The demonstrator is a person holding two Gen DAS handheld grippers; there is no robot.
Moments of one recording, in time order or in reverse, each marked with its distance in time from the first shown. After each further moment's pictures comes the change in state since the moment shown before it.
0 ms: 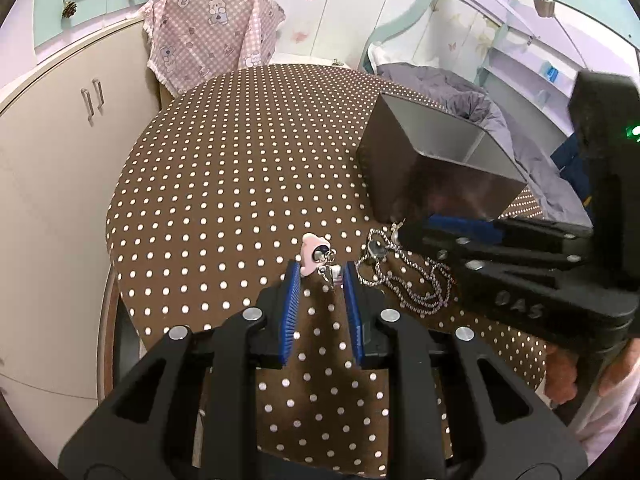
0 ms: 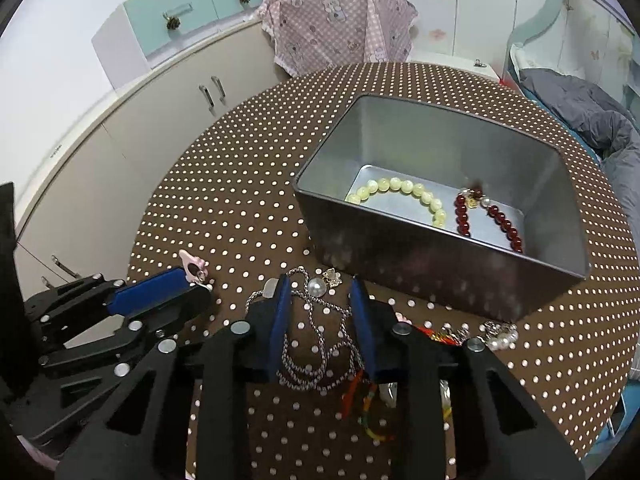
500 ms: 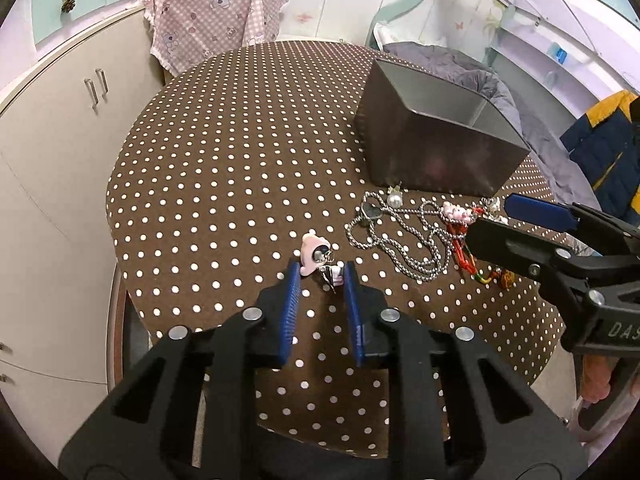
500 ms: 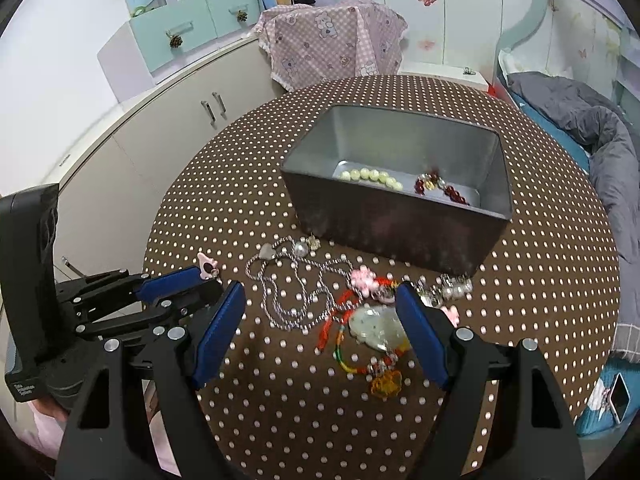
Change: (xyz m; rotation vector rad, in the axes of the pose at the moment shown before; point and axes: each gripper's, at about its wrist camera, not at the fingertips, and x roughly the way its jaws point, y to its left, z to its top) left arm -0.002 -0.013 -0.017 0.010 0.073 0.046; right arm -0.047 -0.012 -0.030 0.018 -0.068 0.007
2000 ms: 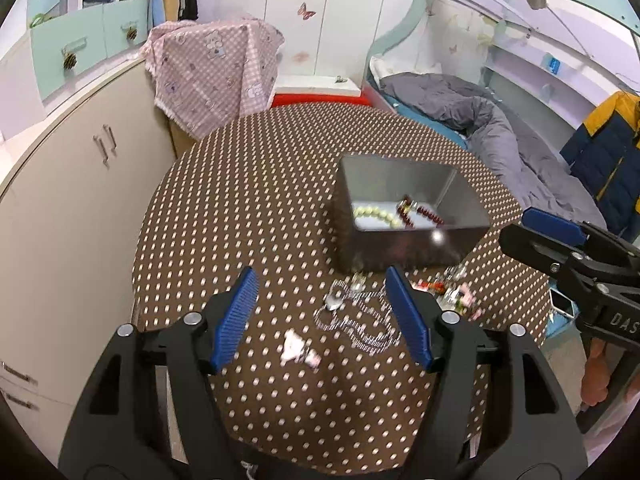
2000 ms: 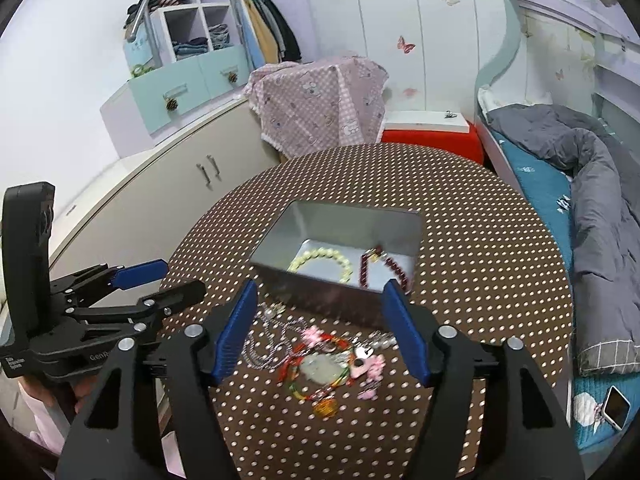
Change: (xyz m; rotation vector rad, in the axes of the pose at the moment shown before) left arm -0.040 -0.033 0.046 0.051 -0.104 0.060; right arm -0.064 -0.037 0.019 0.041 -0.183 -0.005
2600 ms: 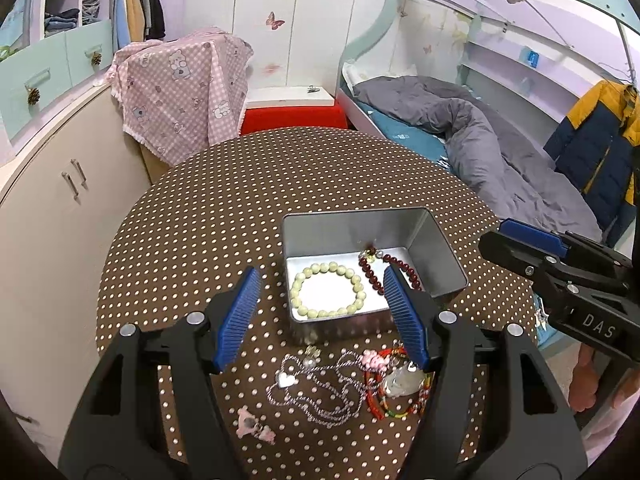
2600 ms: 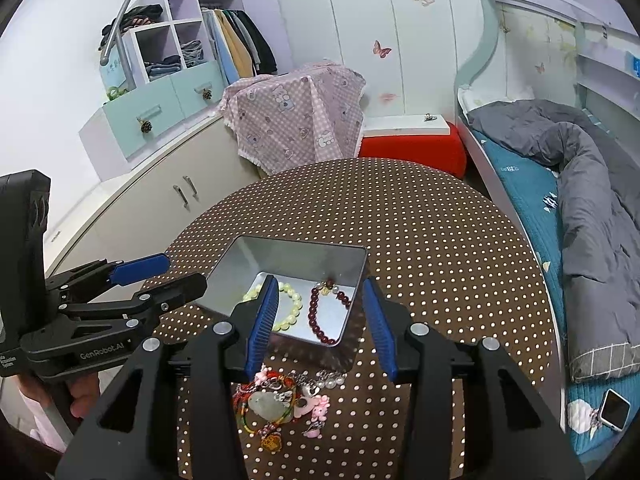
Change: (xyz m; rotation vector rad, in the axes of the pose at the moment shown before) left arm 0.025 -0.041 0.051 0.073 -0.037 -0.061; right arm 0.006 -0.051 0.022 0.060 -0.041 -0.040
